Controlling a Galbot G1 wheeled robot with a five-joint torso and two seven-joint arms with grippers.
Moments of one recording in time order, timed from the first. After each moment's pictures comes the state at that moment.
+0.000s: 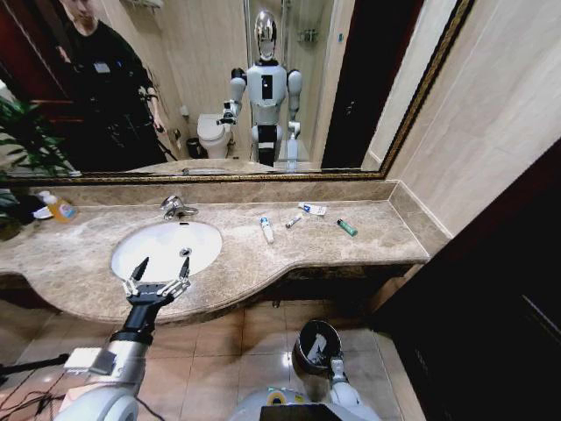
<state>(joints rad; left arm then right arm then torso) 1.84 -1.36 -0.82 -2.47 -0.37 0.04 0.05 -1.17 1.49 0.38 0.73 0.08 0.20 0.17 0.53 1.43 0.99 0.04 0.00</state>
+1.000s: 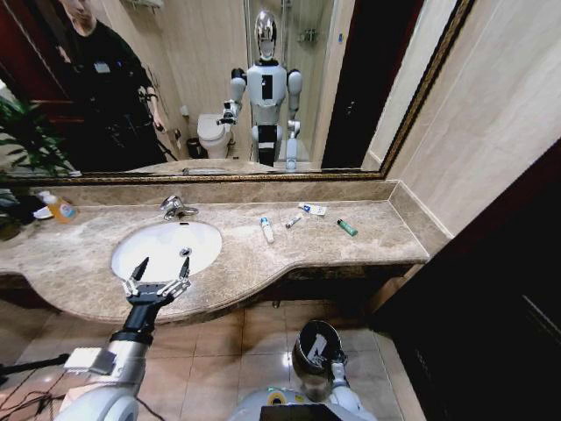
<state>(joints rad) 1.84 -1.36 -0.82 -2.47 -0.37 0.04 0.05 -1.26 1.48 0.38 0.87 0.11 0.17 0.18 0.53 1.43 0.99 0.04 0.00</state>
